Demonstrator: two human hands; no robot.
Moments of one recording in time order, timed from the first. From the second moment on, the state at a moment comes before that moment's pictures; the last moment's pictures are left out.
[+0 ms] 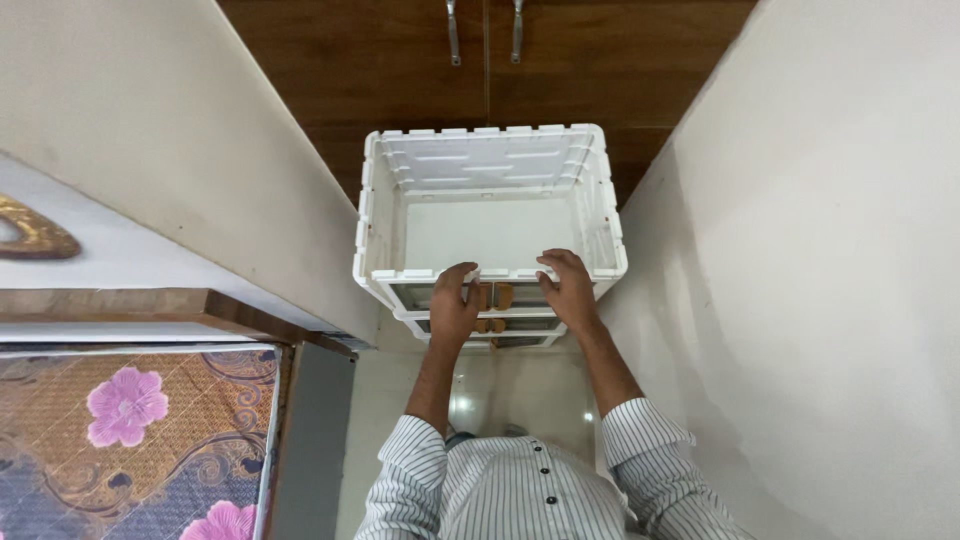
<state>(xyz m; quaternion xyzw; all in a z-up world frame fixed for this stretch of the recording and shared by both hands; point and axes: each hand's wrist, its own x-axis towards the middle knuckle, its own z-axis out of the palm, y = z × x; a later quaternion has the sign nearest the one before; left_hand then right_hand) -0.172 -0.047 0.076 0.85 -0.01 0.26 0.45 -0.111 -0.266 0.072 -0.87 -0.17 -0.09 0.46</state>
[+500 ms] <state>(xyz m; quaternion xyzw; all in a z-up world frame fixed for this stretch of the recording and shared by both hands) -0.187 0.069 0.066 0.84 0.09 0.34 0.41 -0.106 -0.131 0.066 -0.88 -0.27 -0.06 0.39</state>
